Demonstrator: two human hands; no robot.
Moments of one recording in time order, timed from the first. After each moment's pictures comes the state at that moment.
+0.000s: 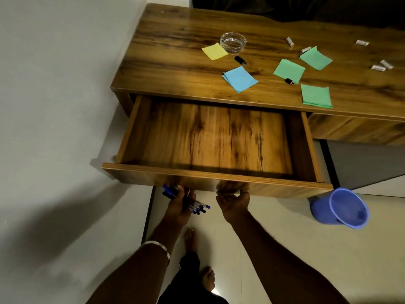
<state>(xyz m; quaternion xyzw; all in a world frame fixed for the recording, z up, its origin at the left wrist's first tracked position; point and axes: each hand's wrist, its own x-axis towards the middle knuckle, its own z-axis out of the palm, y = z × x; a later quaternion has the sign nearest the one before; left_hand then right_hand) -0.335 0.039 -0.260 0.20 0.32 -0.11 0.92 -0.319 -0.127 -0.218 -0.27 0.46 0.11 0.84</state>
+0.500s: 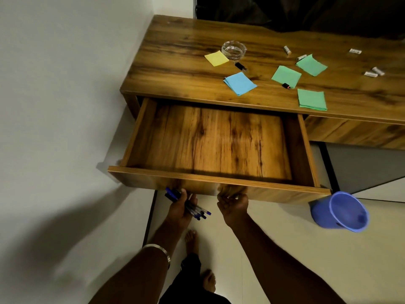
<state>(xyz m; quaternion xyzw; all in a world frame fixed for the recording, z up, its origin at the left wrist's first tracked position) -0.363 0.040 -0.255 0.26 0.36 -0.11 0.89 -0.346 -0.126 -0.216 -0.34 0.47 0.12 0.81</state>
